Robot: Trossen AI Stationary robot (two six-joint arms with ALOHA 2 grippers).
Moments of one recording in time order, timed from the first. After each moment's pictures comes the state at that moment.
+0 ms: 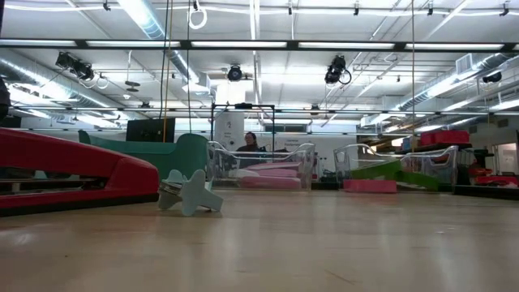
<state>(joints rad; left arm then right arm) 0.11 1.56 1.69 -0.10 0.08 0.13 0.17 1.11 1.01 0.52 0.33 -0.01</state>
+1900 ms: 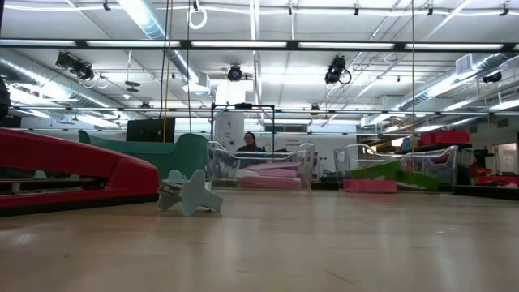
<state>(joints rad) 0.11 1.56 1.69 -0.10 0.05 0.25 0.17 1.11 1.01 0.50 0.36 0.06</state>
